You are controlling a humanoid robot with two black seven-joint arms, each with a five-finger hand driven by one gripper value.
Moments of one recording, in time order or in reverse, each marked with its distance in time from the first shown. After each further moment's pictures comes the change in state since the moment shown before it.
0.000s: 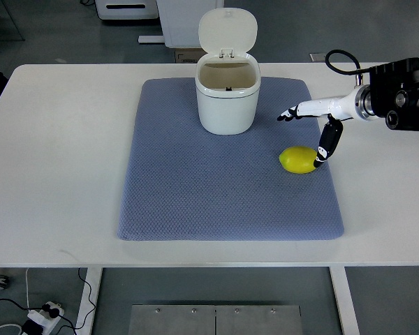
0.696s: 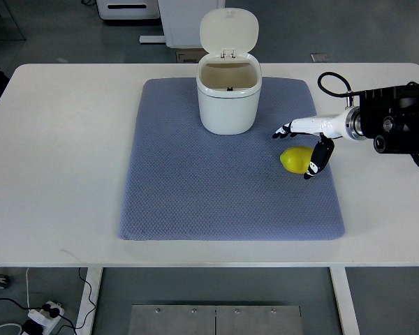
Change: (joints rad) left arm 0.000 0.000 0.000 0.000 -0.001 0.000 0.000; right arm -0.087 0.031 0.008 -0.002 0.008 -0.086 -0.002
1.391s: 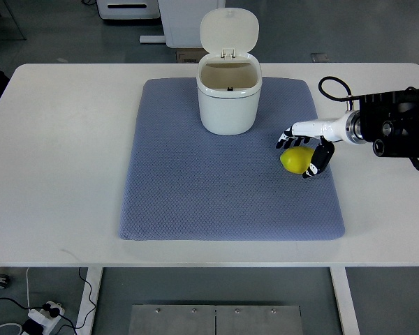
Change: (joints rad) left arm 0.000 0.000 0.000 0.000 0.000 0.000 0.000; right arm -0.025 0.003 0.001 -0.025 -0.001 -0.002 0.002
